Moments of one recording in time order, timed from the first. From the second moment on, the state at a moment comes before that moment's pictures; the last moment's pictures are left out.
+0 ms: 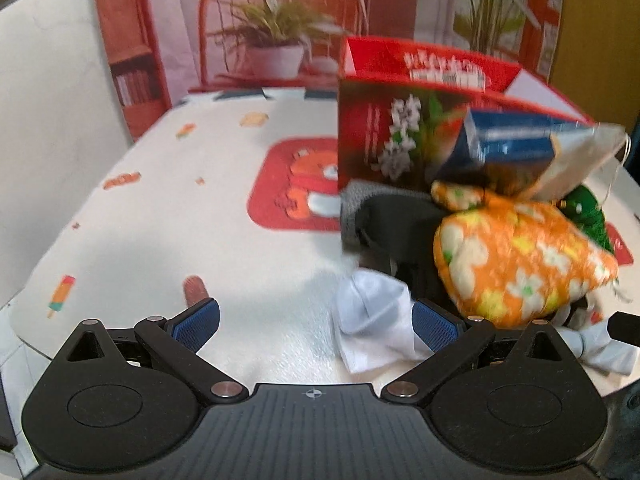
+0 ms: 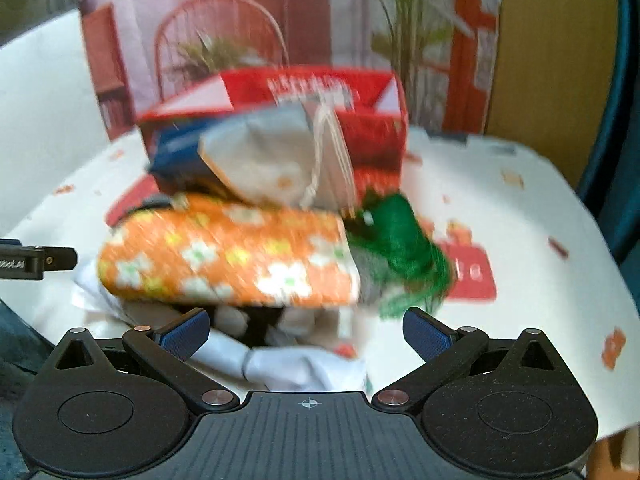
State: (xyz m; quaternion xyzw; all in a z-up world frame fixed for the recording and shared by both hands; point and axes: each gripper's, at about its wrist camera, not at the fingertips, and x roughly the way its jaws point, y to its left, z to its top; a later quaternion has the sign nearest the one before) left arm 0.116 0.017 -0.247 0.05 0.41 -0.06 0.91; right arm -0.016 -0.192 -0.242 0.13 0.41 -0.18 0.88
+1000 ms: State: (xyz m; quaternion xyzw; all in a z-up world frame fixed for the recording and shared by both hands) left arm 0.144 0.024 -0.294 0.03 0.49 -0.05 0.87; right arm -0.001 -0.207 -0.293 0.17 0.47 -0.19 0.84
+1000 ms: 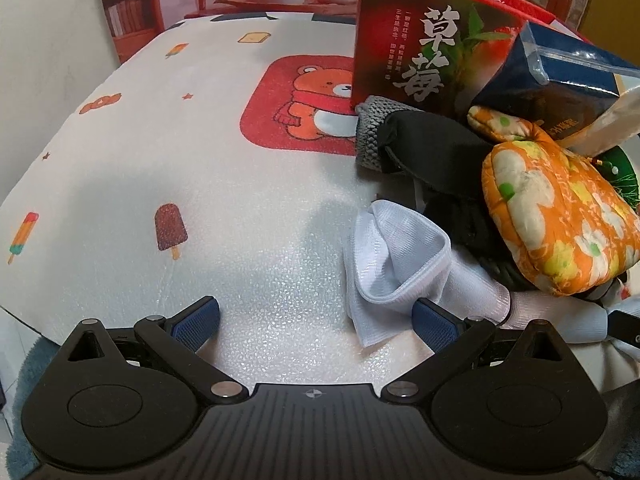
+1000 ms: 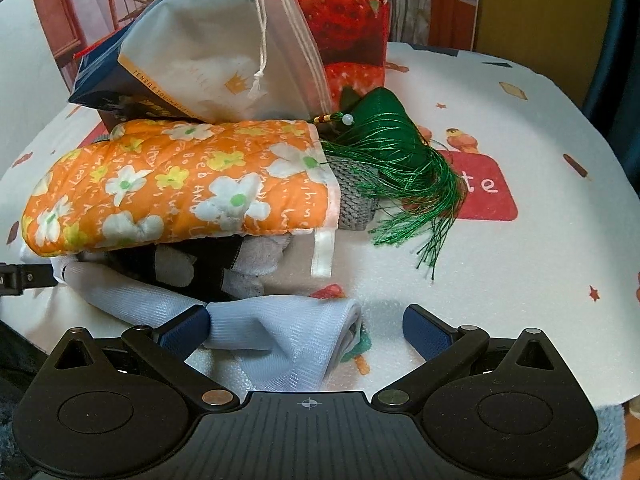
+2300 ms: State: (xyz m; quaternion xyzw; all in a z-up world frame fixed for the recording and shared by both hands) left arm 0.129 0.043 -0.271 -0.06 0.45 -0.13 0.88; right arm -0.022 -0.211 -0.269 0.19 0.44 -0.16 0.86
